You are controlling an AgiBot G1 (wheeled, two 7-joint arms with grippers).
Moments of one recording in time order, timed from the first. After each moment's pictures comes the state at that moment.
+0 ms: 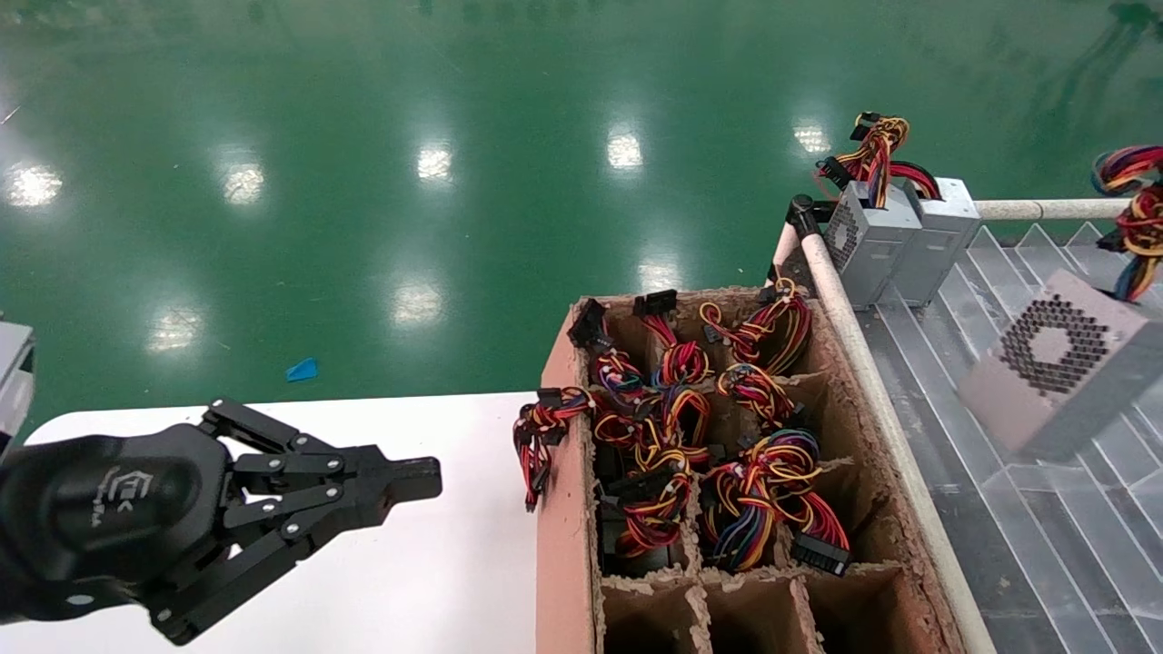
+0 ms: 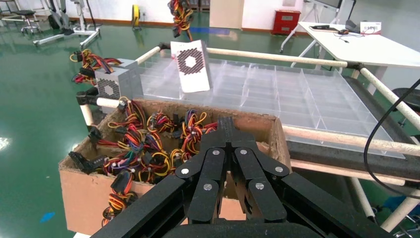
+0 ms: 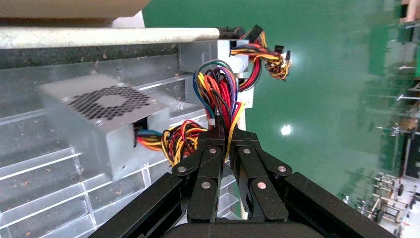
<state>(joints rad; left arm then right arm) -1.11 0.55 0.43 -1.24 0.62 1.43 -0.11 2.47 -0.65 -1.11 0.62 -1.67 -1.55 -0.26</state>
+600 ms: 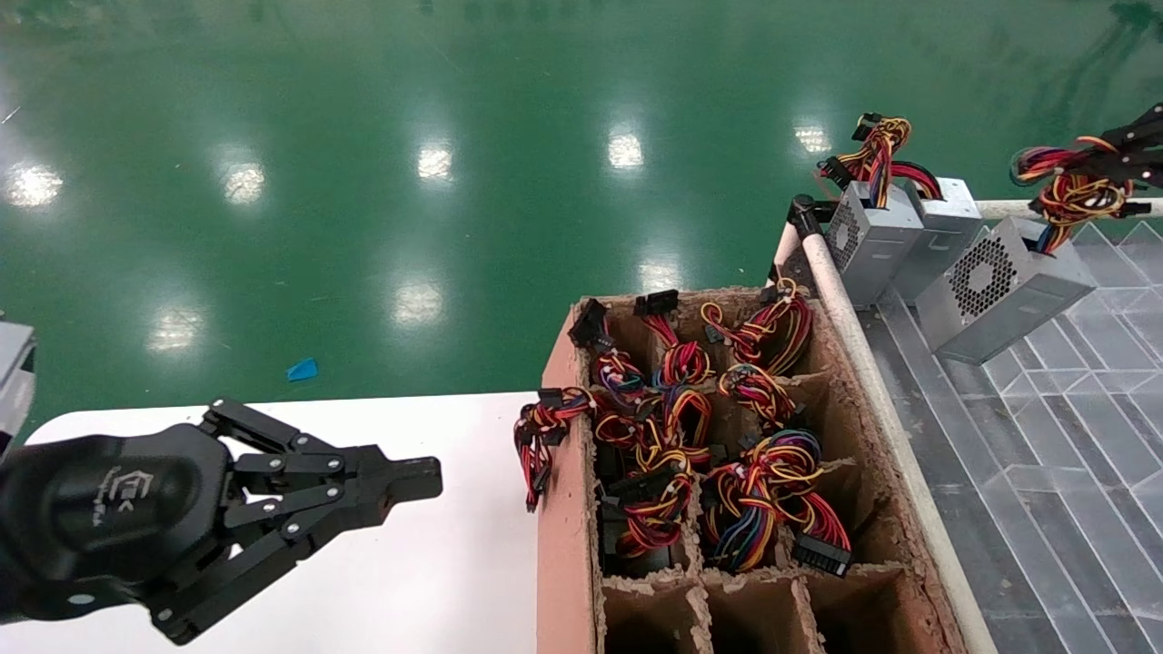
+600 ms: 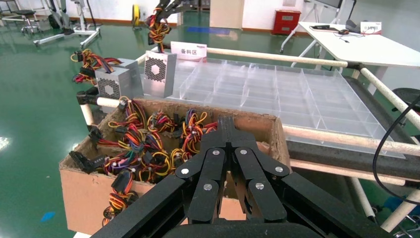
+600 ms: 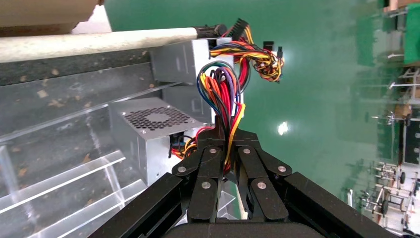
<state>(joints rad) -1.11 0.55 0.43 -1.24 0.62 1.43 -0.11 2.39 -0.82 -1.09 0.19 -1.61 -1.37 -0.51</state>
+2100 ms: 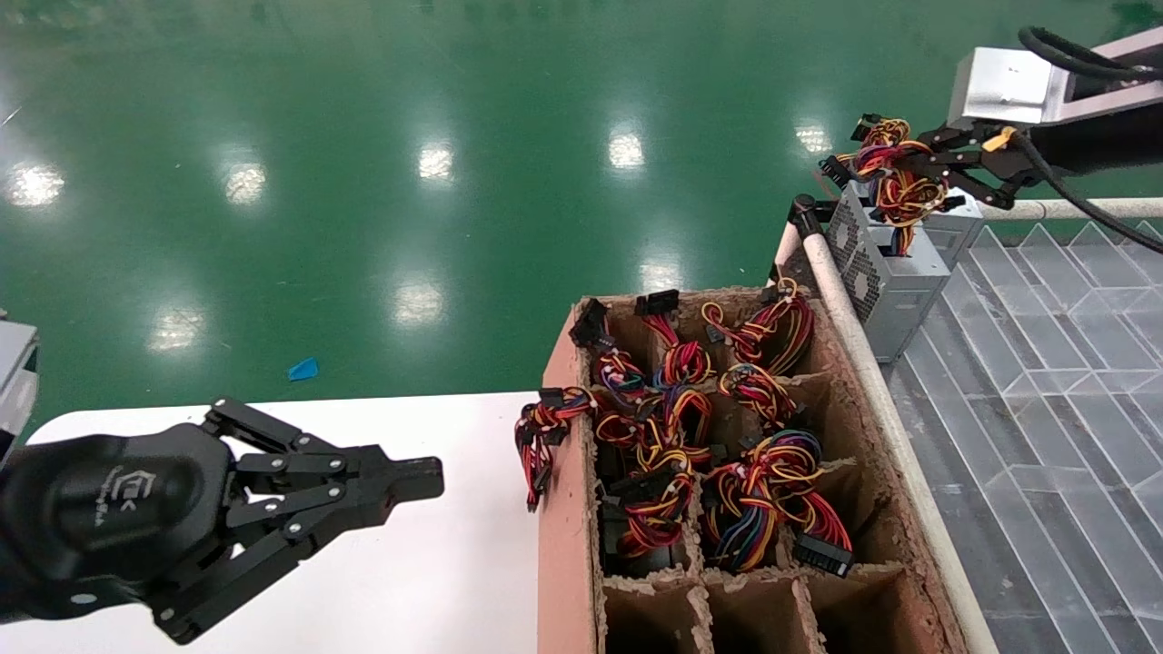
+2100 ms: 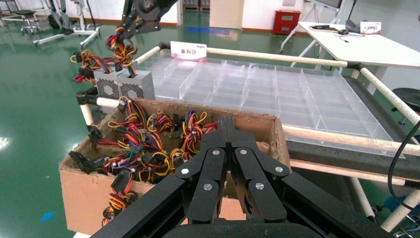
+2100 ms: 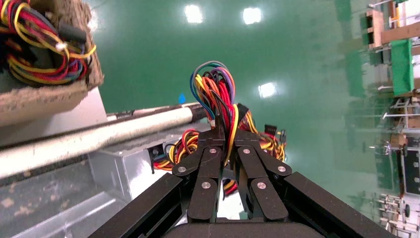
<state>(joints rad) -1.11 0.55 0.43 -1.24 0.62 1.43 -0.11 2.25 -1.03 -1.01 0.00 -1.50 -1.20 -0.59</state>
